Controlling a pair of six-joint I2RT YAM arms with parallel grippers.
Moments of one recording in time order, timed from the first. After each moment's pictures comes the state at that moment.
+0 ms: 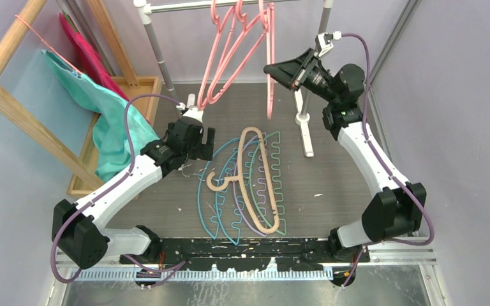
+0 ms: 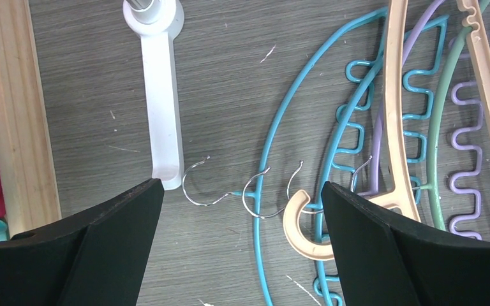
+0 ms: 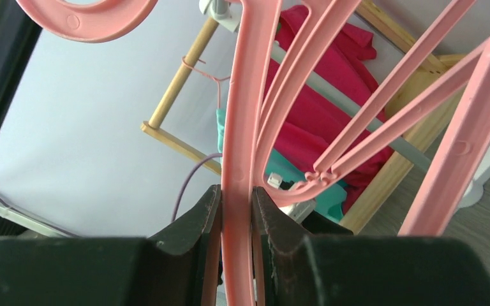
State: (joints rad) left arm -0.60 1.26 1.05 -0.55 -0.38 -0.30; right arm 0.23 1.41 1.31 0.47 -0.76 1.24
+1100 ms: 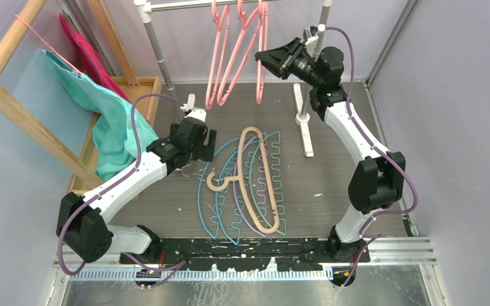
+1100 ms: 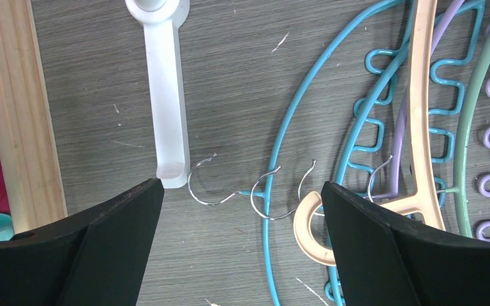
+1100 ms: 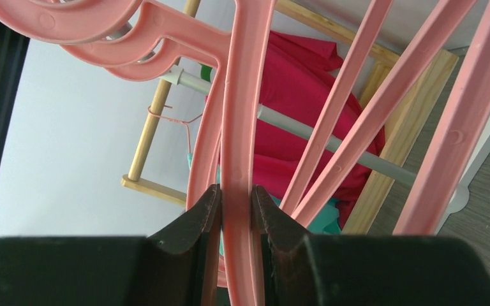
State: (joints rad) left arm -0.60 1.31 1.05 -0.55 -0.40 -0.29; right arm 0.24 1.70 1.55 0.38 -0.68 1.32
